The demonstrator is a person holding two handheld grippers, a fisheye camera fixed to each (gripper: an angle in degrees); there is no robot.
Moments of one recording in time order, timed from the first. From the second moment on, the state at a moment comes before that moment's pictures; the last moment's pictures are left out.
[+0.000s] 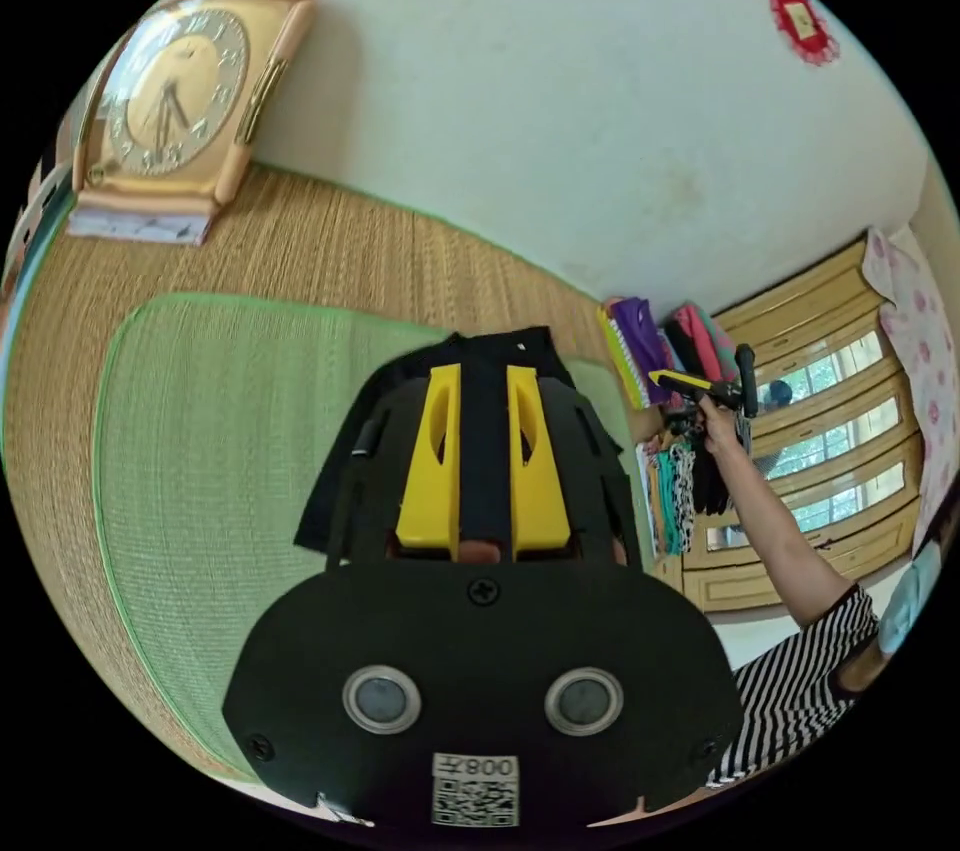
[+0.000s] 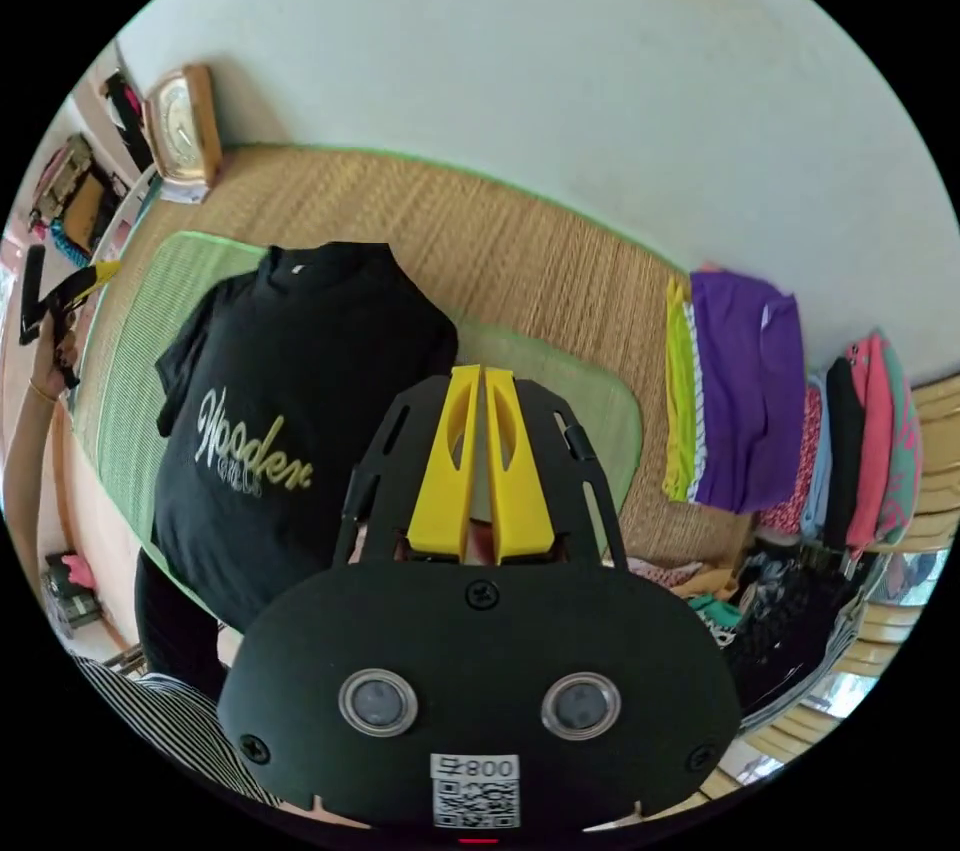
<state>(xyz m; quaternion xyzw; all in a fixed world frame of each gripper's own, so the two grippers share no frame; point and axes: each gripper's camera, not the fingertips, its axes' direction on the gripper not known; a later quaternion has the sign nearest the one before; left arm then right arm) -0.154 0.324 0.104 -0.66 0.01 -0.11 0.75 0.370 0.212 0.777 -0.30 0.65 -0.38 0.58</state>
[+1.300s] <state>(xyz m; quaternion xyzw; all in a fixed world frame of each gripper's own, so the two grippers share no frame) -0.401 0.355 0.034 -0.67 -0.10 -0.24 0.70 0.346 0.255 0.497 -0.23 0.49 -0.21 0.82</state>
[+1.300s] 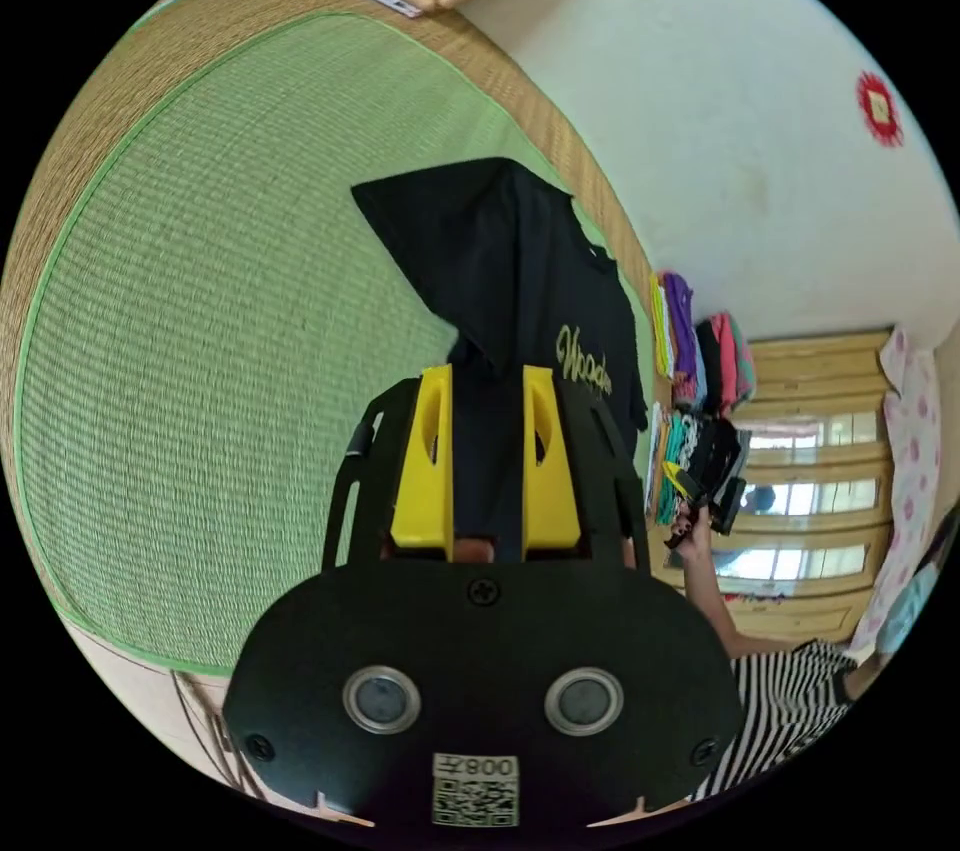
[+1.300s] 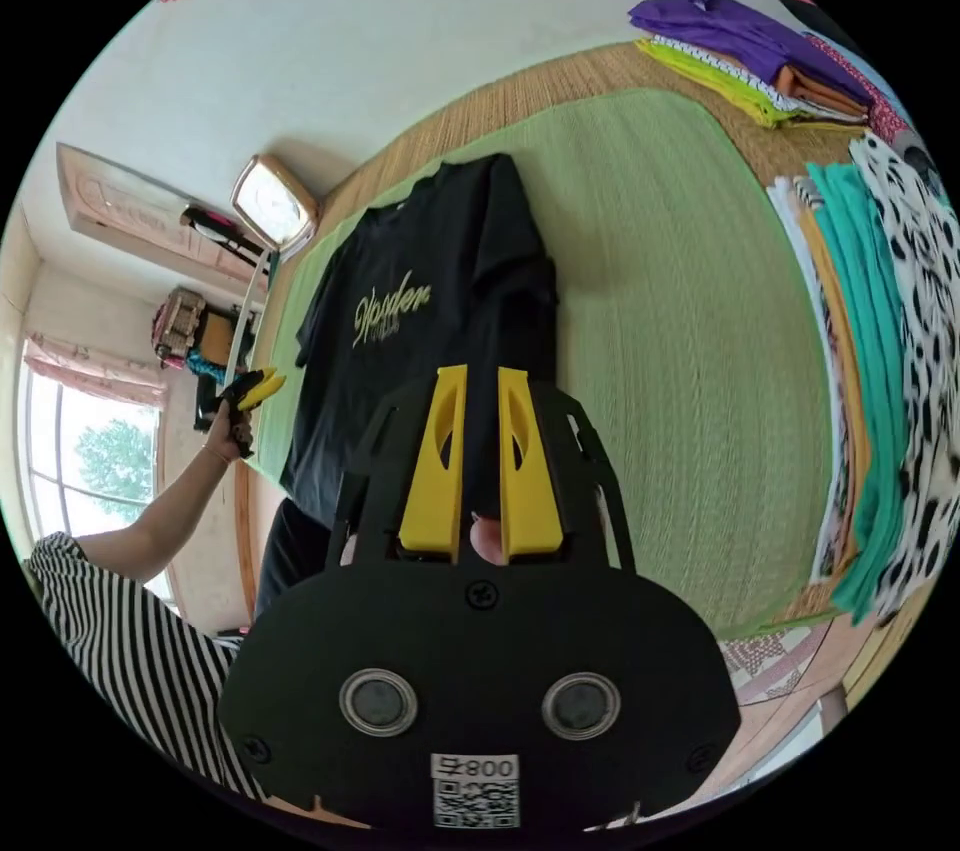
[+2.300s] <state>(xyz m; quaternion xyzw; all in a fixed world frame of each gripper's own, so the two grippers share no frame) -0.459 0.265 0.146 -0.65 -0.20 -0.05 0.73 0.261 0.098 0.617 -0.26 0.64 -0.30 0.66</state>
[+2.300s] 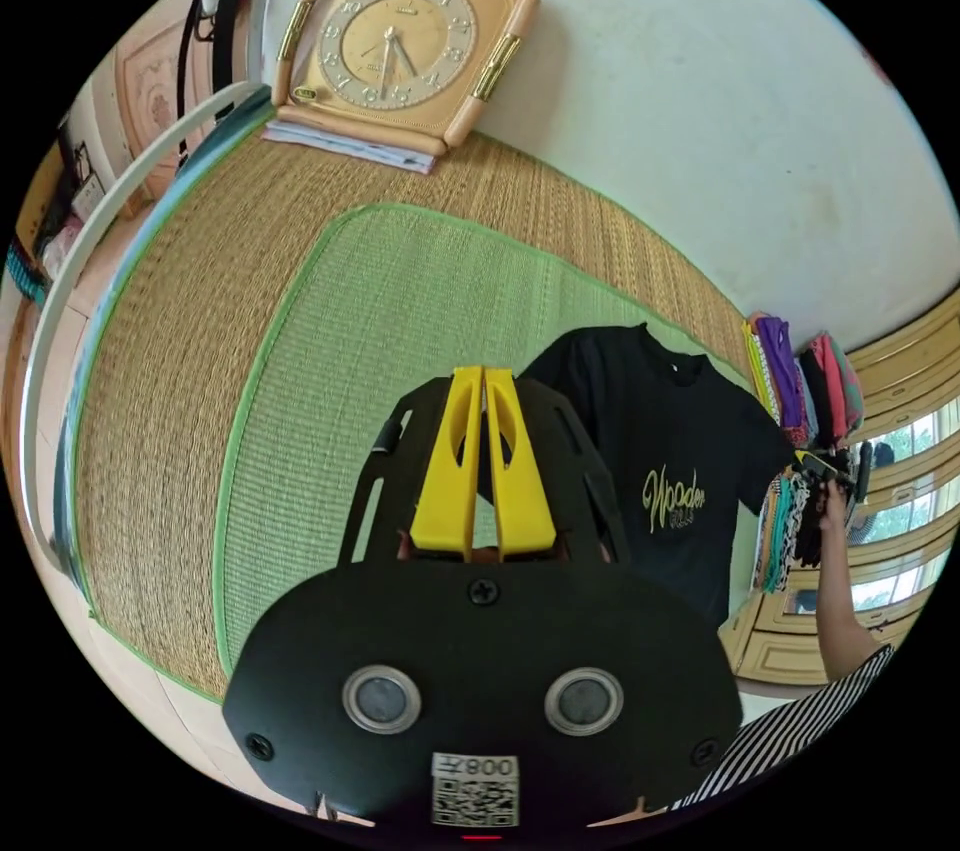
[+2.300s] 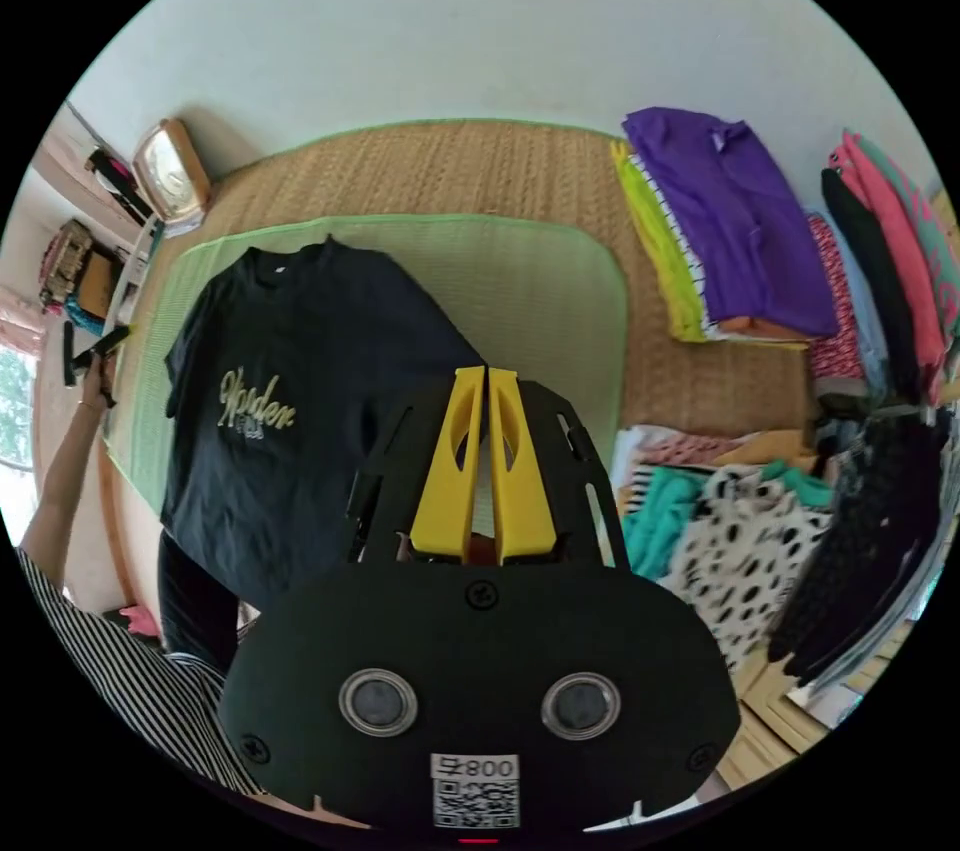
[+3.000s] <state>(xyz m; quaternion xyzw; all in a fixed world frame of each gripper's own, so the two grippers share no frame) -0.416 0.323 0.119 -0.73 -0.23 0.07 0.64 0.317 0.048 0.571 -0.18 0.66 -0.16 0.72</state>
